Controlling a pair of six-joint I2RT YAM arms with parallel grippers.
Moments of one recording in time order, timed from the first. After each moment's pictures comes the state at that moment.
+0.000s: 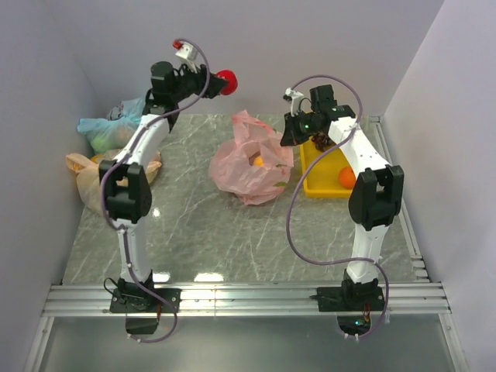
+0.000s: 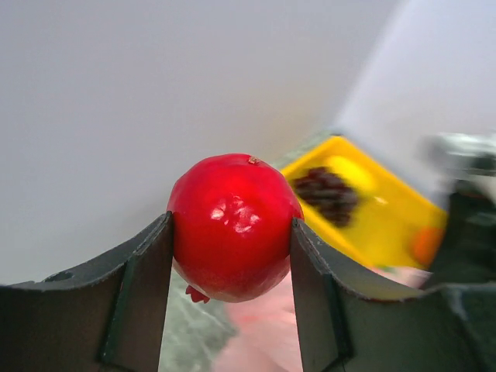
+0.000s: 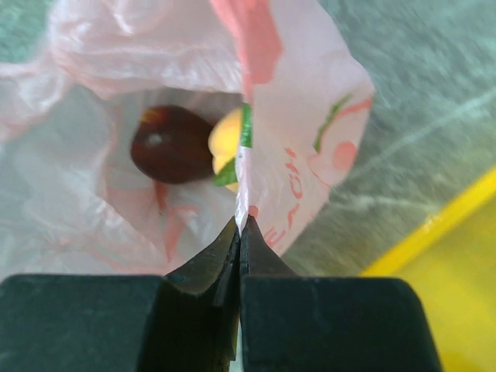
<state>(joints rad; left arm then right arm) -0.18 2.12 1.96 0.21 0.61 -0.26 0.21 1.99 1.87 -0.78 -0.59 -0.22</state>
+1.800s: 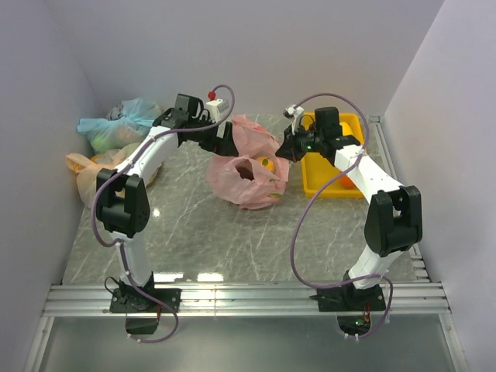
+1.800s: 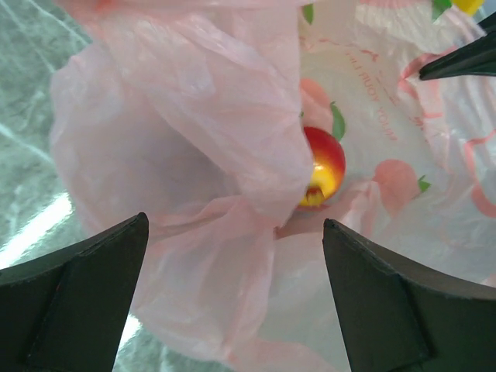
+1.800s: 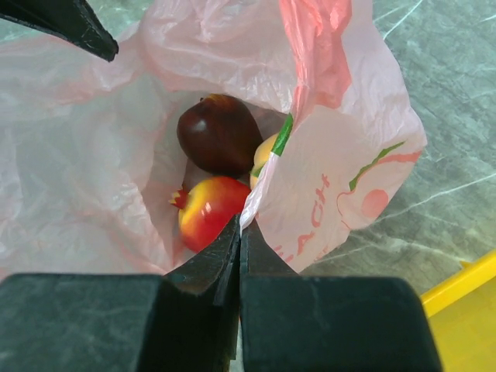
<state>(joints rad) -0.29 1.92 1.72 -0.59 0.64 0.03 0.24 1.70 1.37 -0.32 -0.72 -0.25</state>
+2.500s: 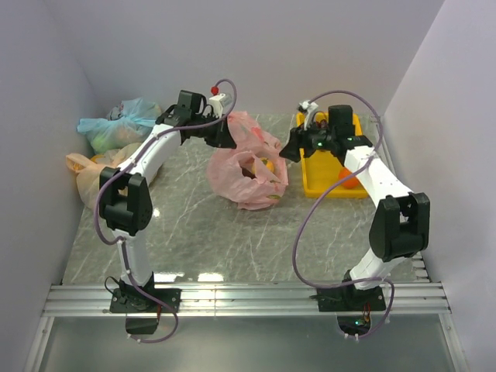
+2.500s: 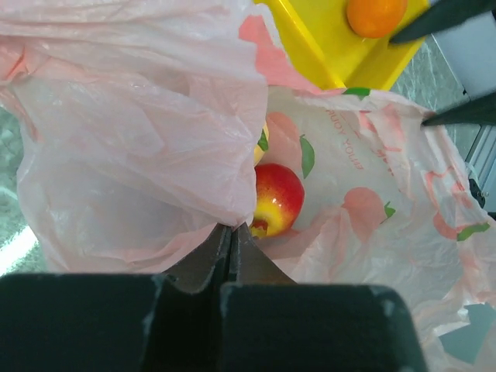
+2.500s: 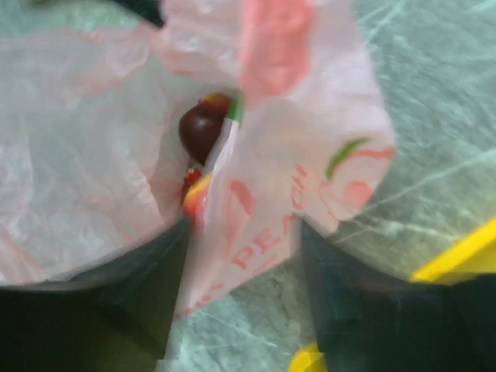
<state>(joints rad) -0.31 1.96 1.77 -0.54 0.71 -0.04 0.19 1.65 1.35 -0.34 -0.75 -0.21</state>
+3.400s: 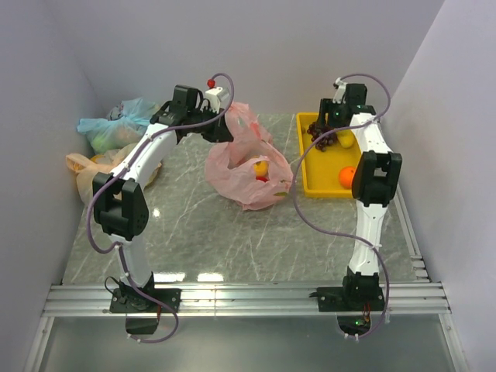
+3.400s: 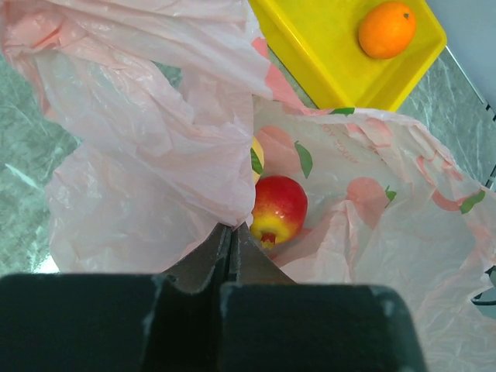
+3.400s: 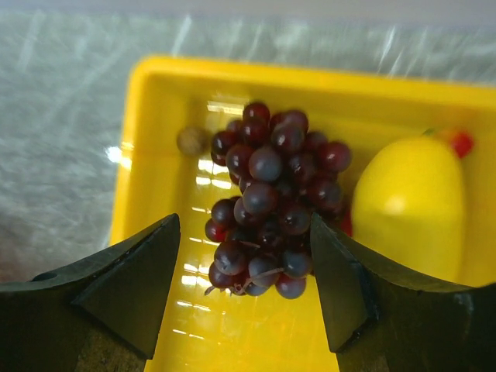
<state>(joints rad) -0.31 1.90 1.77 -0.53 0.64 -0.02 -0.07 2.37 2.19 -0.54 -0.29 0.00</state>
